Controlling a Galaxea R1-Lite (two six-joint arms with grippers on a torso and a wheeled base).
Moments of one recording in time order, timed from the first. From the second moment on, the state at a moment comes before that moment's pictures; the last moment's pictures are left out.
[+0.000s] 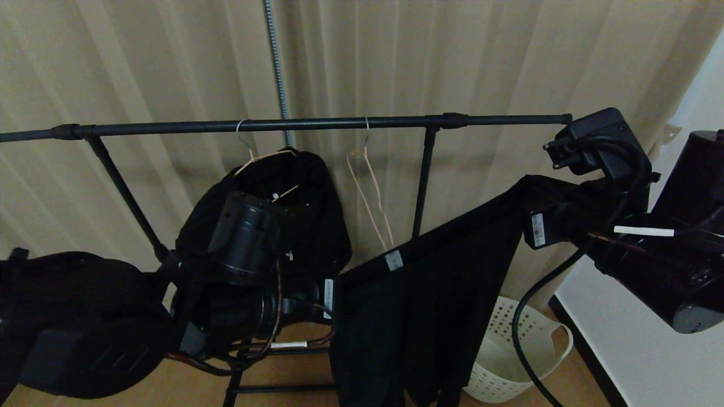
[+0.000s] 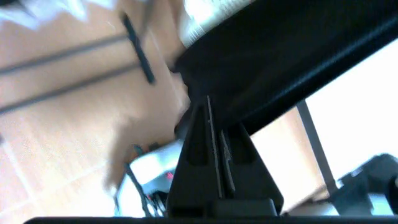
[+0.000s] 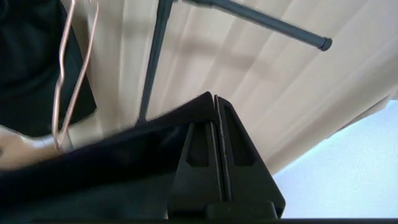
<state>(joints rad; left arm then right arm) -0.69 1.71 -0.90 -0.19 0.06 -0.38 0.62 1.52 -0.74 -0.70 -0.61 -0.30</state>
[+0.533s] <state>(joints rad) -0.64 1.68 -1.07 -0.08 0.06 -0.31 0.68 1.55 -0.68 -0.71 -0.59 -0.33</state>
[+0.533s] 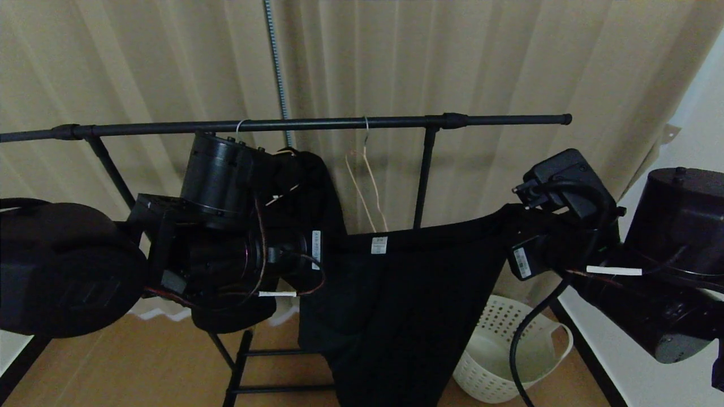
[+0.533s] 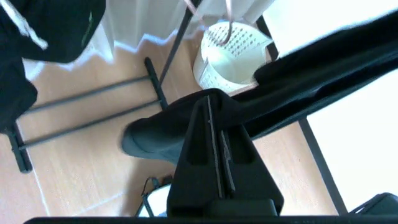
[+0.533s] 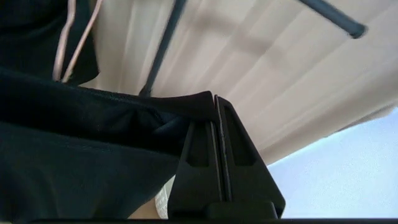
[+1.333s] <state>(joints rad) -0.62 1.85 -1.48 0.03 0.06 -0.24 0.98 1.46 -0.66 -0.40 -0.55 -0.28</state>
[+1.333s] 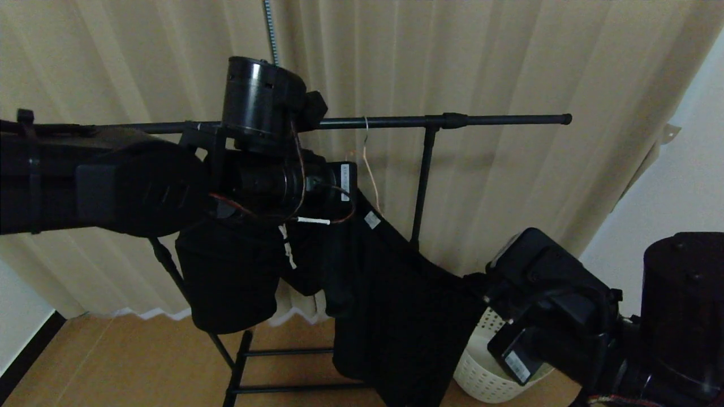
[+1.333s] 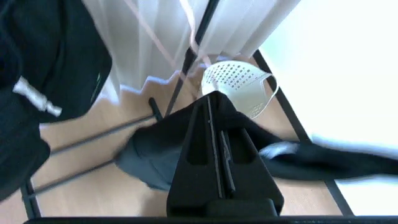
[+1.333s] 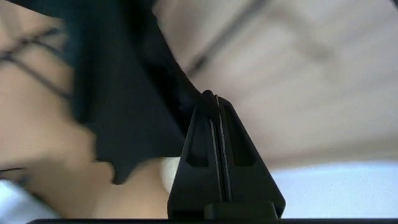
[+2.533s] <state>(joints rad) -0.68 1.87 -1.61 0.26 0.06 -0.23 0.88 1.61 -0.82 -0.34 -0.63 -0.11</state>
